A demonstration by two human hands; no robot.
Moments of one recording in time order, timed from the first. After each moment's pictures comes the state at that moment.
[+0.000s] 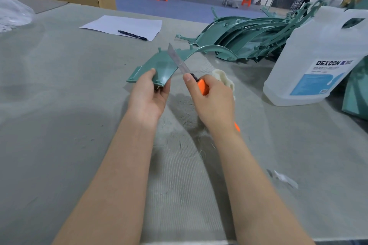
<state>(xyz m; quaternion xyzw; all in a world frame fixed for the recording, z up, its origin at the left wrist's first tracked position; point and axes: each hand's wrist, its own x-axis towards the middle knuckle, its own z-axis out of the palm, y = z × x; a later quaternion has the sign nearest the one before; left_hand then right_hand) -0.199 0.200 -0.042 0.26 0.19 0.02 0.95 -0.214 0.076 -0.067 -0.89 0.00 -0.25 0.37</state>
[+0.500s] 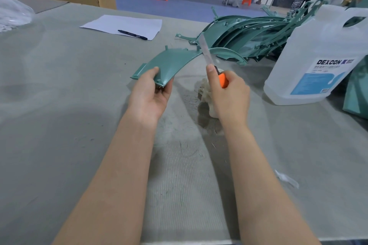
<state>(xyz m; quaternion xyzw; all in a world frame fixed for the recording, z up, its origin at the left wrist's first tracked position) -0.203 0.200 -0.039 0.27 0.18 0.00 0.95 -0.204 0.054 -0.062 -0.86 0.07 -0.28 0.41</state>
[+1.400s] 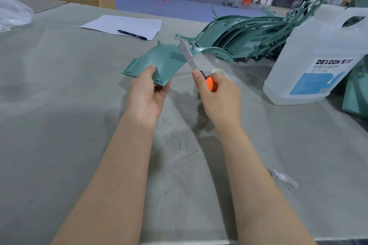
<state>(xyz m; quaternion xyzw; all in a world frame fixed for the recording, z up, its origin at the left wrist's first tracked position) -0.202 0.200 -0.040 0.32 0.16 0.06 0.93 -0.209 0.065 -0.064 -0.88 0.02 -0.26 0.40</state>
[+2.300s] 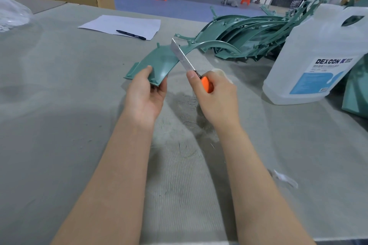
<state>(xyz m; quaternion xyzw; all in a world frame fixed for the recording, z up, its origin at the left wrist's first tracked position) -0.202 0.202 -0.040 0.27 0.17 0.03 0.95 -0.216 0.069 -0.061 -0.87 -0.03 -0.28 0.41</state>
